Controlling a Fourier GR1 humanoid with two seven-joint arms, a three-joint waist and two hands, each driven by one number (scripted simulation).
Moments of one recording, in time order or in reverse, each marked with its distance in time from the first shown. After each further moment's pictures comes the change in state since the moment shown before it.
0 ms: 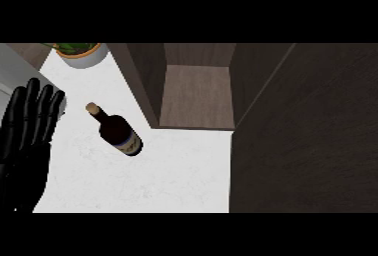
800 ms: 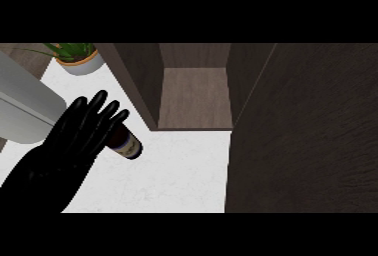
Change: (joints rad) left arm -0.077 0.008 -0.136 -0.042 0.468 -0.203 0.239; right arm 0.129 -0.016 0.149 -0.218 -0.141 0.128 0.158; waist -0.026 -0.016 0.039
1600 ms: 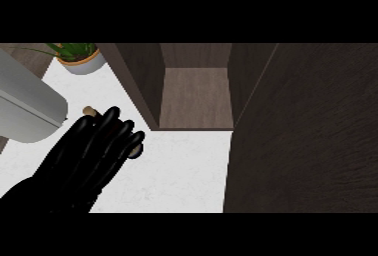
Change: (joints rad) left arm -0.042 -0.062 -0.142 -0.201 -0.037 0.204 0.251; right arm -0.091 0.011 0.012 -0.110 0.001 -0.048 0.224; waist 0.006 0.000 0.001
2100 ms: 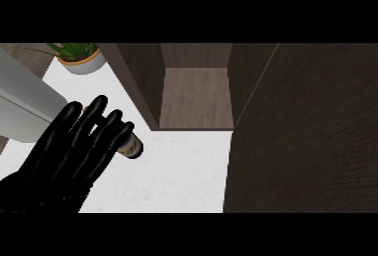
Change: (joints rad) left arm -0.023 -0.002 0.024 -0.020 -0.043 0.090 0.067; right arm -0.056 -0.002 -0.035 -0.017 0.002 -0.008 0.074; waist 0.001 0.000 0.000
